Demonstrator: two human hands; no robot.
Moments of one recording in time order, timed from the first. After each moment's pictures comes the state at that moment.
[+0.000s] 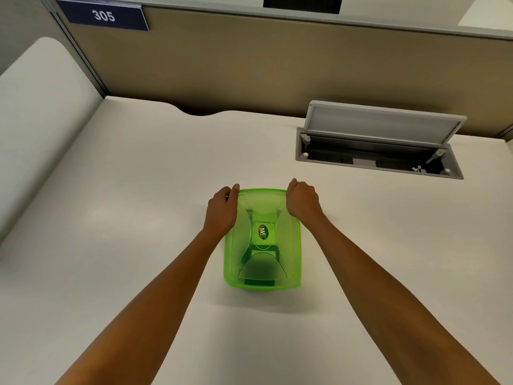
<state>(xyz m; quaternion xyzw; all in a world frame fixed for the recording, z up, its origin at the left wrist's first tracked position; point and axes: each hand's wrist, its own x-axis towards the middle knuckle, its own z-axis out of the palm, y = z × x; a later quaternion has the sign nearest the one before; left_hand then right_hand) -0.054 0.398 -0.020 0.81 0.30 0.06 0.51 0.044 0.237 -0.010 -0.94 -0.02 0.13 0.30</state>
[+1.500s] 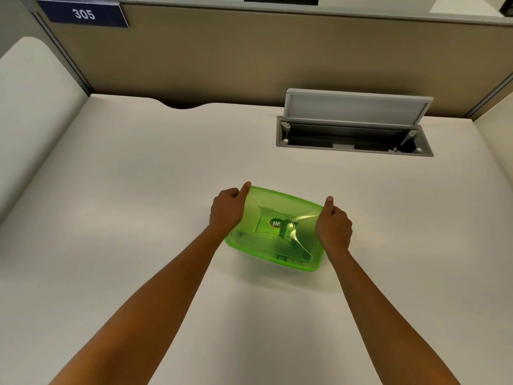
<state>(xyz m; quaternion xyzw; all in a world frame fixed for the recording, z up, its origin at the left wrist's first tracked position) -0.086 0.343 -0.006 0.83 0.31 0.01 0.47 -0.045 0.119 -0.020 -0.89 0.20 0.04 0.40</state>
